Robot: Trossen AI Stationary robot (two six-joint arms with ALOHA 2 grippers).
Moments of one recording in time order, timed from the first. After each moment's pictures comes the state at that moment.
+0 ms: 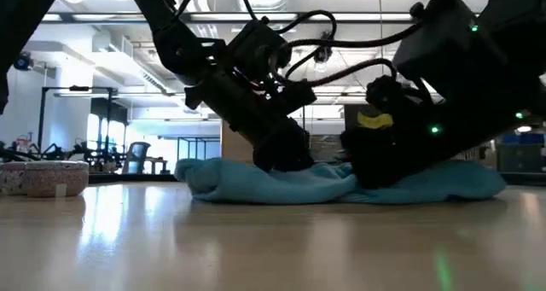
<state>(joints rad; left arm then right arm) 0.02 2.04 1.06 0.29 -0.06 0.14 0.37 2.00 0.71 0.34 1.02 0.82</state>
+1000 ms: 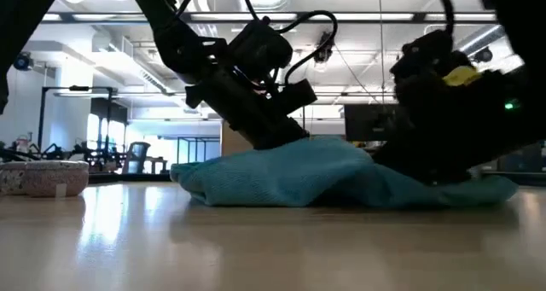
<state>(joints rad) 0.02 2.04 1.07 0.27 -0.07 0.14 0.62 2.01 0.71 0.53 0.86 0.78</state>
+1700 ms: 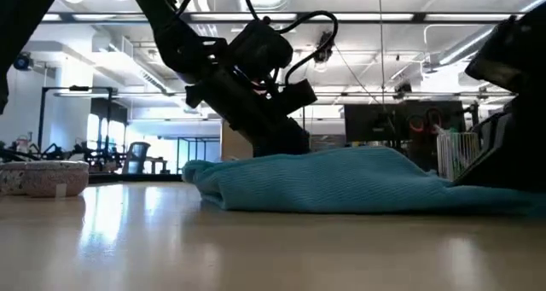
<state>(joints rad) 0.03 2.04 1.07 0.26 -0.07 0.14 0.78 1.84 0.71 0.09 0.81 0.93</state>
